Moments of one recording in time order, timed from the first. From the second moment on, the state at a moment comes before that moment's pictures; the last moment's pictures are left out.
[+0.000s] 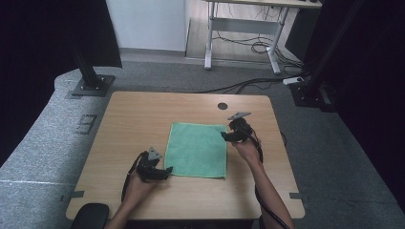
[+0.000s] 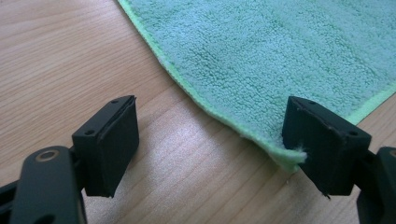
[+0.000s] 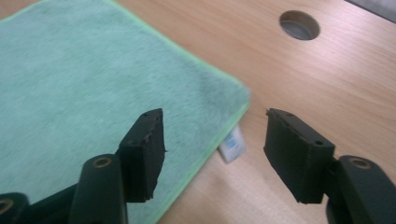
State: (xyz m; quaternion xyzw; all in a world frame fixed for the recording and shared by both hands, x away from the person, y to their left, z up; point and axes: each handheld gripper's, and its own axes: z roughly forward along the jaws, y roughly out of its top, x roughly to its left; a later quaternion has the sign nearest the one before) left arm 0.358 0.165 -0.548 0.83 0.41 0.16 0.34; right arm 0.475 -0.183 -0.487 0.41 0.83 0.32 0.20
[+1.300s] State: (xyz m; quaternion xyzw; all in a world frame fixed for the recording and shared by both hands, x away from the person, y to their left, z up) left arm 0.384 0.171 -0.548 0.82 0.43 0.17 0.33; right arm 0.396 -0.193 -0.547 0.46 0.81 0.31 0.20
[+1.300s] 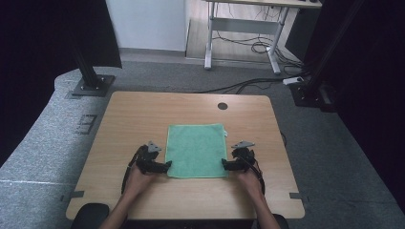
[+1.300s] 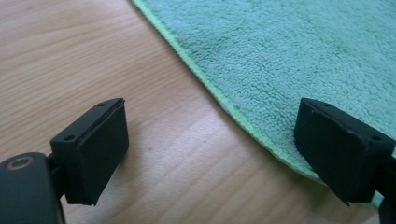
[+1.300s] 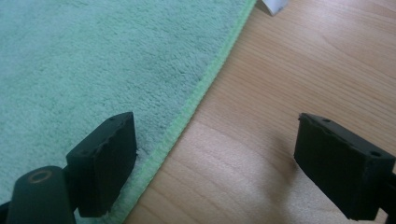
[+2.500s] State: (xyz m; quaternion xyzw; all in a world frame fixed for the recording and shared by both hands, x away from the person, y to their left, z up) left arm 0.352 0.211 -0.542 0.85 0.40 0.17 0.30; right arm 0.348 -0.236 -0.551 0.47 0.80 0.33 0.17
